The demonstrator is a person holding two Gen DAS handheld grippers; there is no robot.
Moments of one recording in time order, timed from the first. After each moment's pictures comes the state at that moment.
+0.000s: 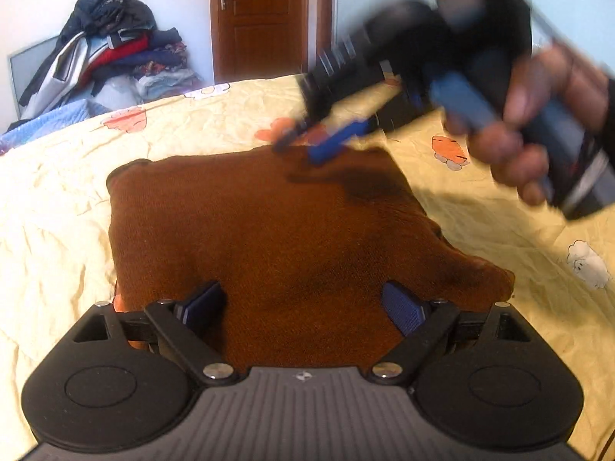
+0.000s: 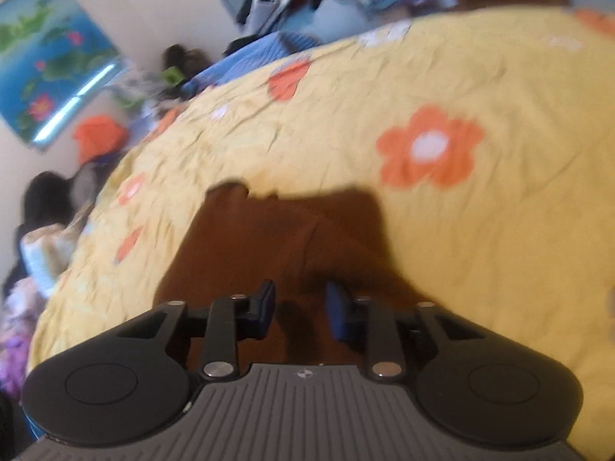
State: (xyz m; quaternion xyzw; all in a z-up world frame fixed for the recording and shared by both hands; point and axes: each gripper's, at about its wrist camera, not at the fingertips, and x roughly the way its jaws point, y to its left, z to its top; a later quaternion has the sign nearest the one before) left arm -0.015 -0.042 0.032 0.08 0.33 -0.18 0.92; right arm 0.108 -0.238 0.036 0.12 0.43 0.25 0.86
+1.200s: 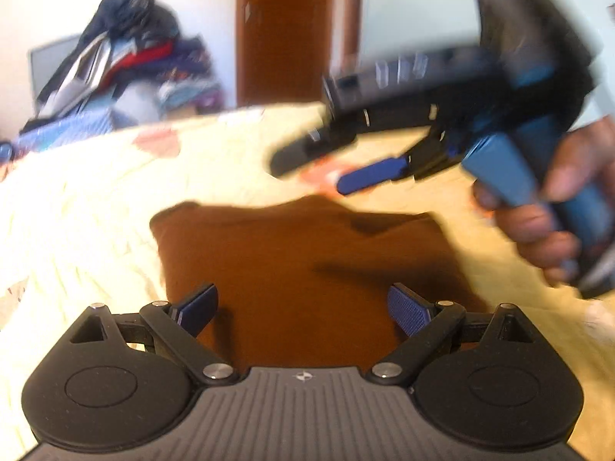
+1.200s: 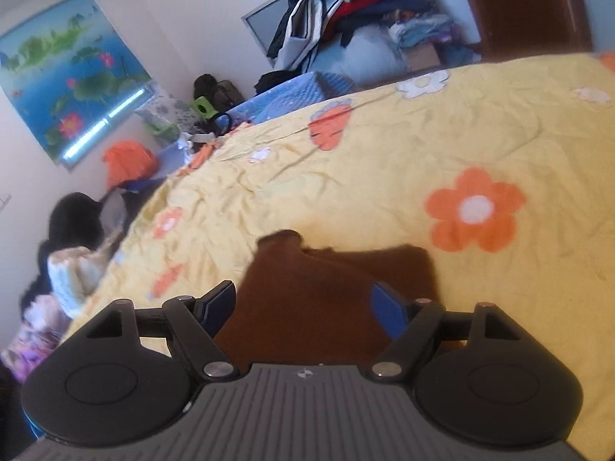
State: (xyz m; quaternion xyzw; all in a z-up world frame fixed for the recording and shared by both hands) left arm 0.037 -0.027 0.055 0.06 0.33 -0.15 0.93; right arm 0.119 -0.214 0.056 0.15 0.39 0.31 0.86
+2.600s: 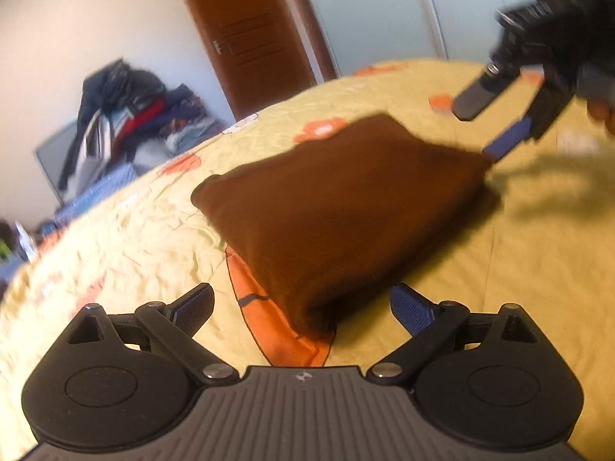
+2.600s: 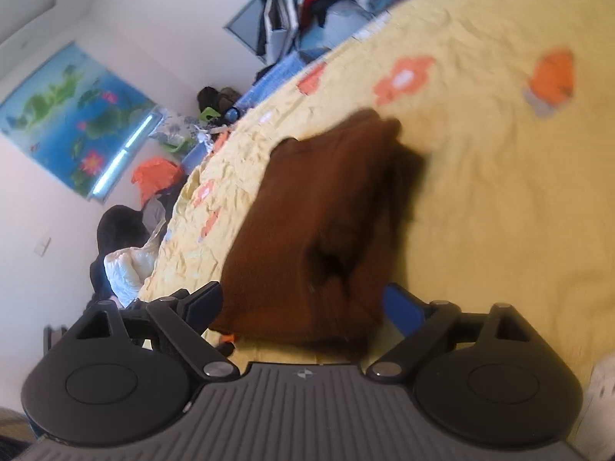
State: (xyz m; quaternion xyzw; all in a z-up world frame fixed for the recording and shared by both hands) left arm -0.116 -0.015 0.024 0.26 0.26 -0.13 0.92; right arm -0.037 -0.314 0.018 0.27 0.42 0.30 0.81
